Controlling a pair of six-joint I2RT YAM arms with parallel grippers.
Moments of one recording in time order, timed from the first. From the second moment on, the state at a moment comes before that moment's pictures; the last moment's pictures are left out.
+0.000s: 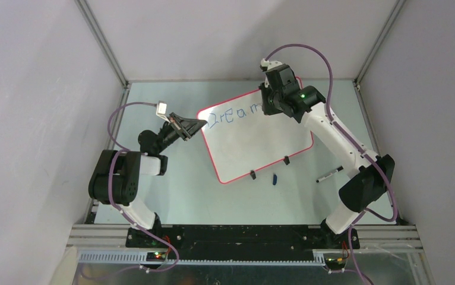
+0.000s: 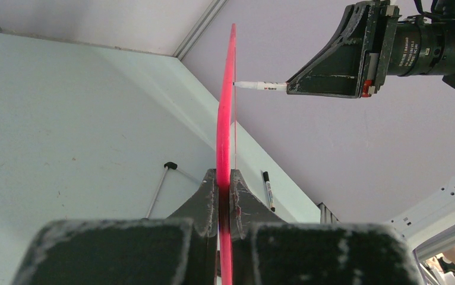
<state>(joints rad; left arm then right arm) -0.09 1.65 0.51 1.48 0.81 -0.98 0.56 1.66 1.74 -0.80 0.17 0.21</state>
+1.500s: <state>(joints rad) -0.09 1.65 0.51 1.48 0.81 -0.98 0.51 1.54 1.66 -0.76 0.16 0.22</state>
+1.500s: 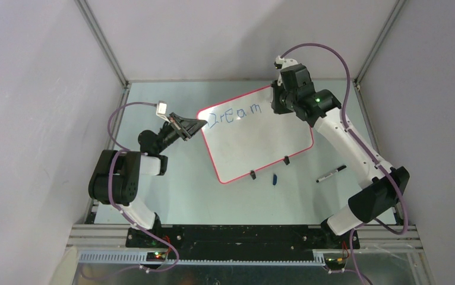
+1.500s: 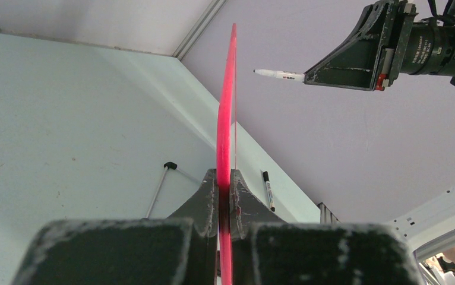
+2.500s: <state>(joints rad) -0.09 1.65 0.51 1.48 0.81 -0.98 0.51 1.61 1.68 -0.76 0.13 0.22</state>
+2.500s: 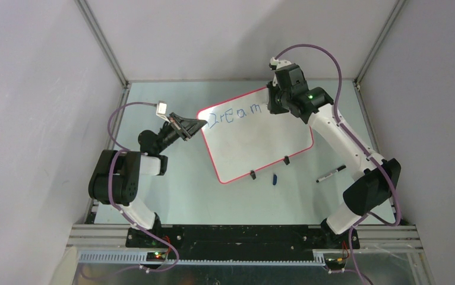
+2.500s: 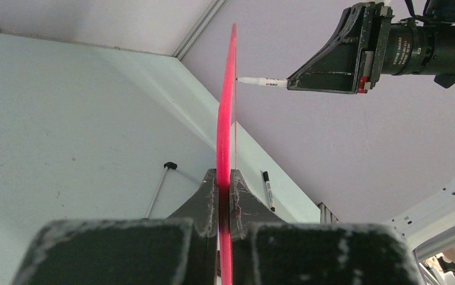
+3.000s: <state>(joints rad) -0.09 1.65 0.51 1.48 0.81 -0.98 0.50 1.63 1.70 -0.76 0.13 0.23</state>
